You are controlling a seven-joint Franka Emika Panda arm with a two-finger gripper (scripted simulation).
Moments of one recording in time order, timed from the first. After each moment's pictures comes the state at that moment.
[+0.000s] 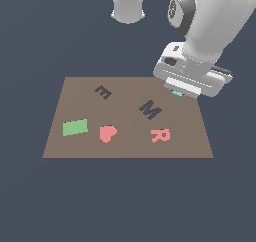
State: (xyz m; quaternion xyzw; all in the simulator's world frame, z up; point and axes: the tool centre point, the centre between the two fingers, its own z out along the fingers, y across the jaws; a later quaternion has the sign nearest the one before) arm -0.078 0.178 0.033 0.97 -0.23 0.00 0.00
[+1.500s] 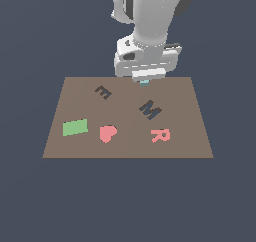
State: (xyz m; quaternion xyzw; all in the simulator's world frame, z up) arm -0.128 0.056 0.037 1.00 0.07 0.00 0.00
